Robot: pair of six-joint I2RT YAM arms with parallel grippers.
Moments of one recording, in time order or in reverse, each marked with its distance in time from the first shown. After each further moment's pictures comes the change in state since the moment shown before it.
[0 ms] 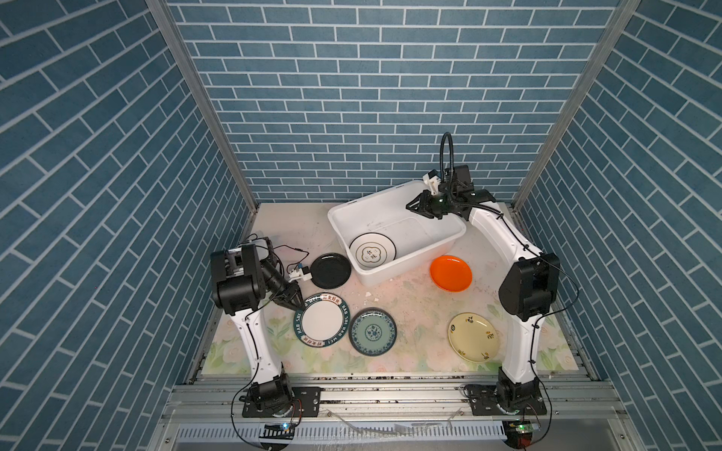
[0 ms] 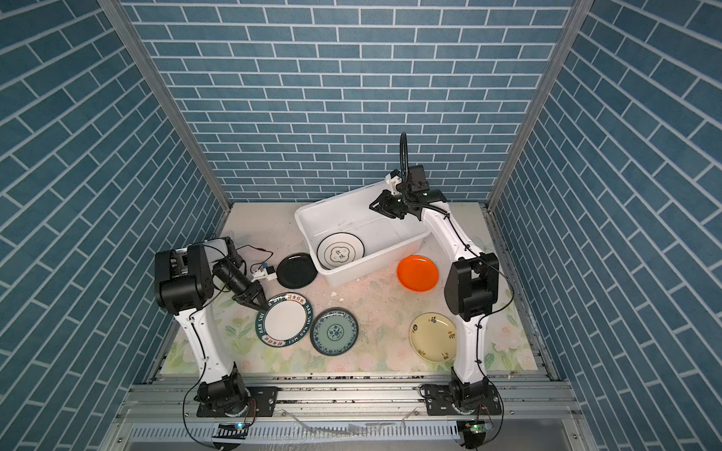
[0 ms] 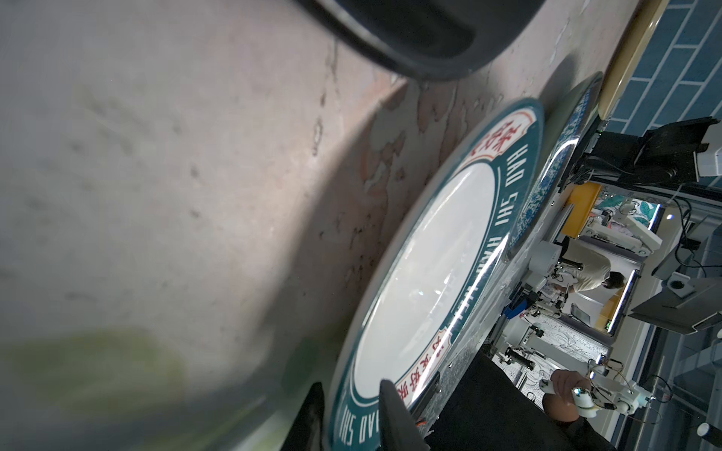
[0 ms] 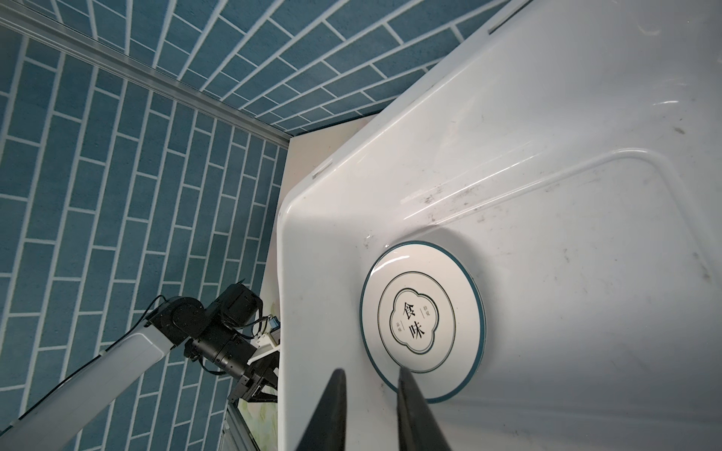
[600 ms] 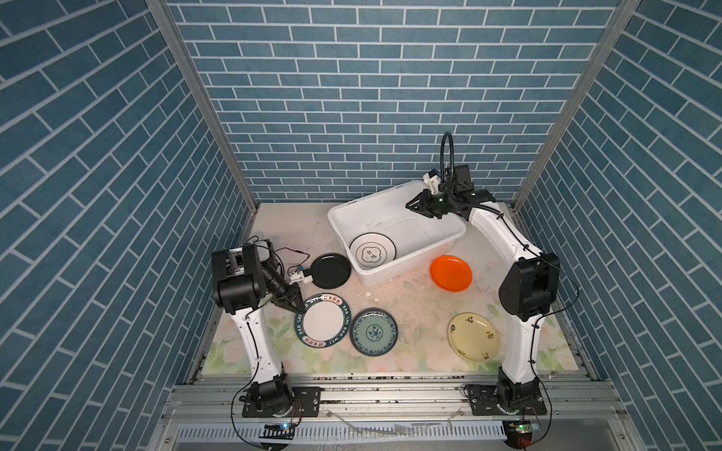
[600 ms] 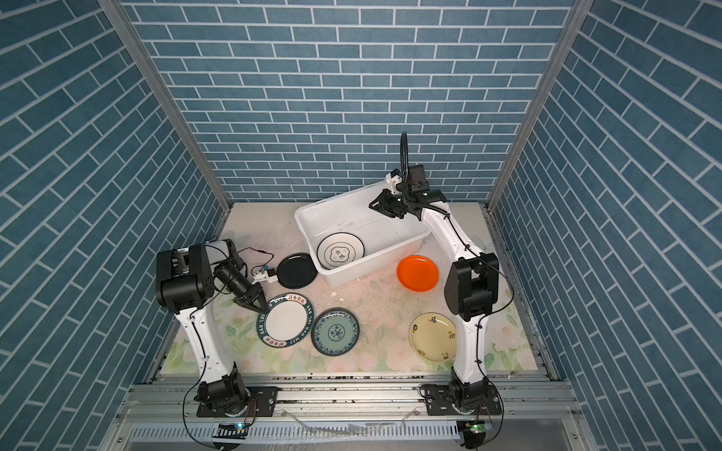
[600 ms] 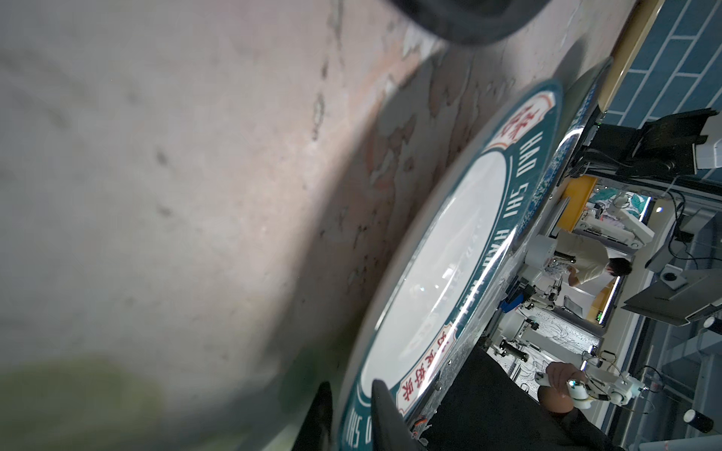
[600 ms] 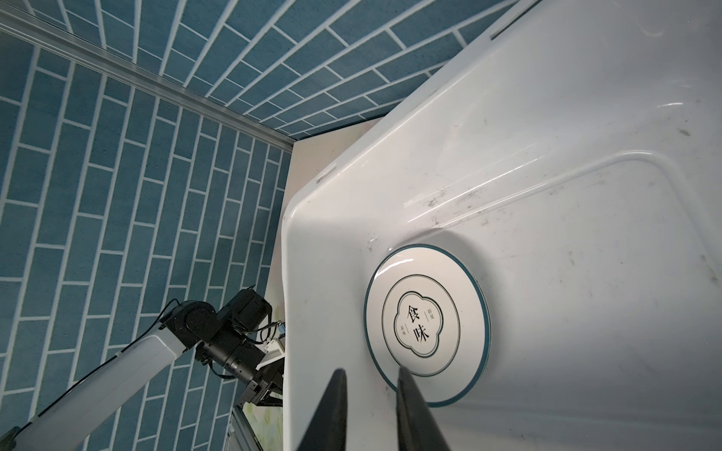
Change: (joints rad) left arm 0.000 0.017 -0.019 0.006 -0.001 0.014; right arm 0.000 0.000 0.000 0.010 -0.002 0.017
